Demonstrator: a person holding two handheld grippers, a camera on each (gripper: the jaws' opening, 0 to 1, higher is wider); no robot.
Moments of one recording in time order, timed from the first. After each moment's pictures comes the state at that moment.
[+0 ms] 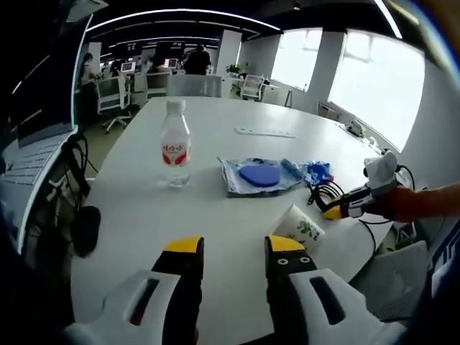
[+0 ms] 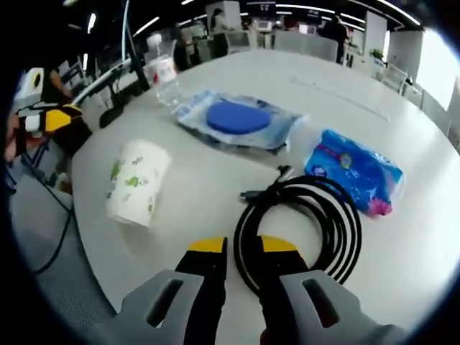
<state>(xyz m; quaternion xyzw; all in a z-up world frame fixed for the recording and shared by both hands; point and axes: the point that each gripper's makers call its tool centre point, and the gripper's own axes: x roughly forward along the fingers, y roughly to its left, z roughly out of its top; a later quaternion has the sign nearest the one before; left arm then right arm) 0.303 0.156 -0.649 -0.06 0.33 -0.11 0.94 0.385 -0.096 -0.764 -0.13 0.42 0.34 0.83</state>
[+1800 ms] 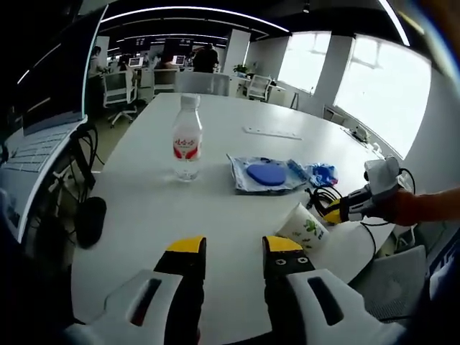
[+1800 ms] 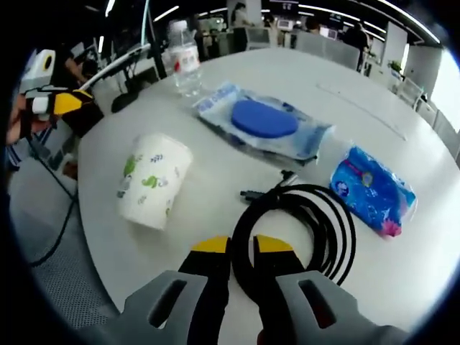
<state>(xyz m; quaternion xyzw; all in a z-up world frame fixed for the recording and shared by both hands) 0.299 0.170 -0.651 -0.08 0.33 -0.10 0.93 0.375 -0.074 -0.758 -0.18 0.41 0.38 0.81</state>
